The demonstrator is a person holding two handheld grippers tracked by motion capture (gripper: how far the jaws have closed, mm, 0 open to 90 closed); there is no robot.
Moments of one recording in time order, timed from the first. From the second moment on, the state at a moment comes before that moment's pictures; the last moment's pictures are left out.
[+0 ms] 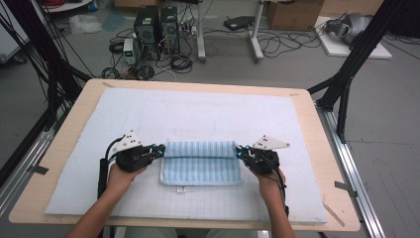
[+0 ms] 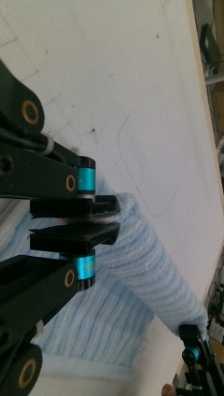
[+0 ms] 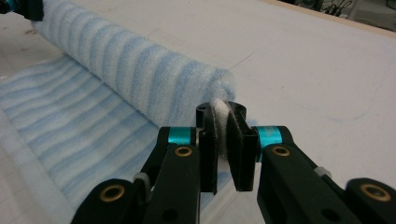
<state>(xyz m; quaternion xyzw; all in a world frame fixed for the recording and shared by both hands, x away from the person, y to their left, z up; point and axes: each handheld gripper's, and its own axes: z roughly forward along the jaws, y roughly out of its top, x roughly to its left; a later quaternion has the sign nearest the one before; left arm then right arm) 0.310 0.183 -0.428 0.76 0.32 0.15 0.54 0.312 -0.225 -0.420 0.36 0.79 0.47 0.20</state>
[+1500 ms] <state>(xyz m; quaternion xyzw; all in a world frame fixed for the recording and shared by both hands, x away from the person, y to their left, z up) 0.297 0.176 -0.442 0.78 0.35 0.13 0.50 0.275 -0.198 -0.448 0.31 0.84 0.41 0.17</state>
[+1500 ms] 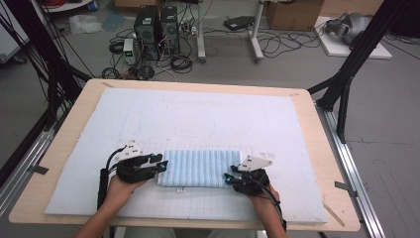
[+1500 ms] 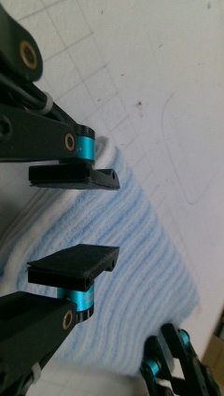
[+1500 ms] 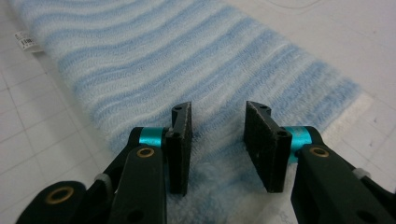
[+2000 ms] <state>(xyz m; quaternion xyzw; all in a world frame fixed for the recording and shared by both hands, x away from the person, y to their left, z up) 0.322 0.170 -0.450 0.80 0.37 0.14 0.45 0.295 -0.204 -0.440 0.32 0.83 0.43 0.16</state>
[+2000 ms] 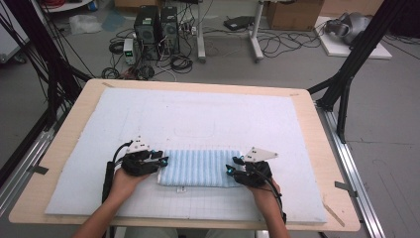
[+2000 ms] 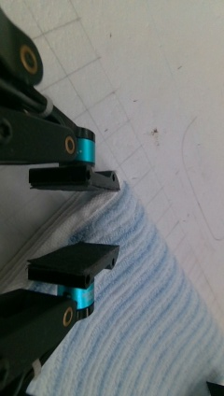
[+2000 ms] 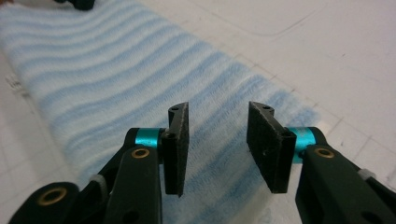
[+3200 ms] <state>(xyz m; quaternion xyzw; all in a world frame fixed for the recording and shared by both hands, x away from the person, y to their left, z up) 0.324 0.219 -0.425 0.70 0.36 0.17 0.59 0.280 -0.278 -0.415 0.39 0.73 0.49 0.26</state>
